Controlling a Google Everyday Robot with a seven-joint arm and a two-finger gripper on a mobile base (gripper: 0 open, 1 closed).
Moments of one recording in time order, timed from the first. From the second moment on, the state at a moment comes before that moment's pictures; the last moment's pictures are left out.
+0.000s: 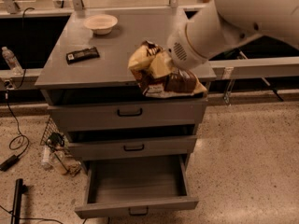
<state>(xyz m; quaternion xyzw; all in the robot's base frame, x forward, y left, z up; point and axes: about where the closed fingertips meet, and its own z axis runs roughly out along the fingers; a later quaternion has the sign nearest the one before) 0.545 -0.022 0.941 -0.37 0.86 0.16 0.33</state>
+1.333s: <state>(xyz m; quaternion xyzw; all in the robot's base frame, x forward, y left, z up) 0.503 -0.003 0.685 -0.15 0.89 0.40 0.13</state>
